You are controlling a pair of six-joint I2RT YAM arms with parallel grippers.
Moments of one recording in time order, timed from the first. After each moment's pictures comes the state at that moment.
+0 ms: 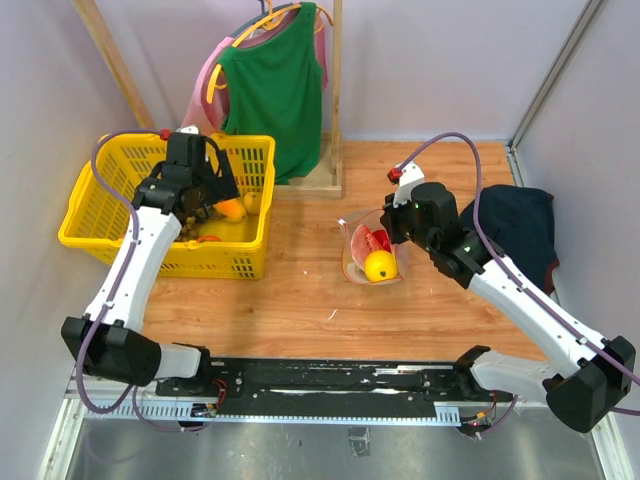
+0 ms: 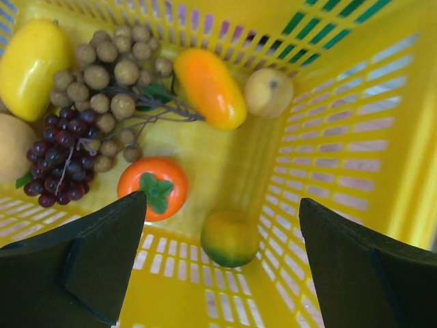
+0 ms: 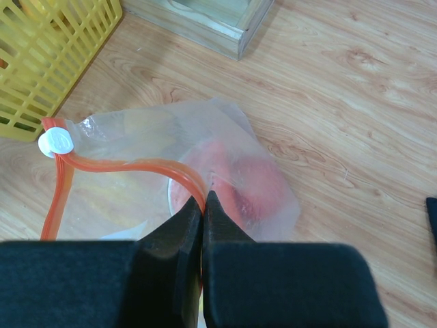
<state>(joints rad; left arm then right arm) -0.19 1.32 1.44 -0.82 -0.28 -0.38 0.62 1.12 1.03 -0.37 0.11 0.09</state>
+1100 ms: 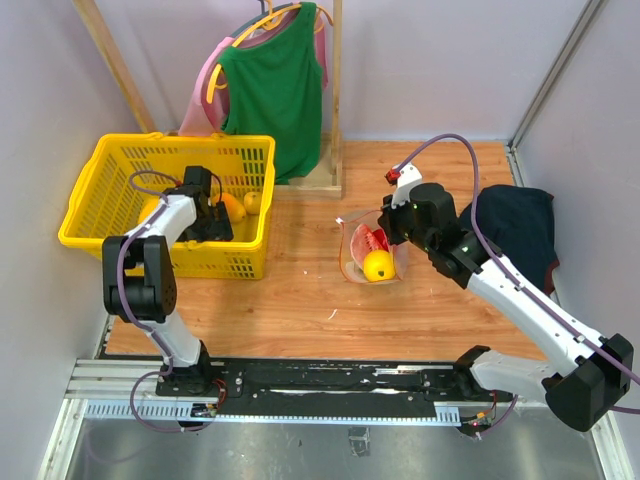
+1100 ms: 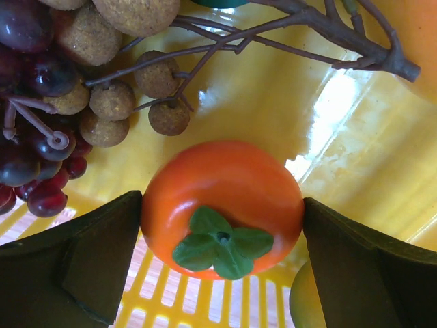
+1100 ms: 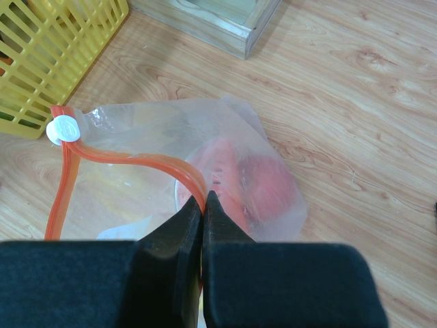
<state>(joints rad) 0.02 1.69 1.17 -0.72 -0.22 -0.32 0.62 1.13 1.02 -0.36 0.09 0.09</state>
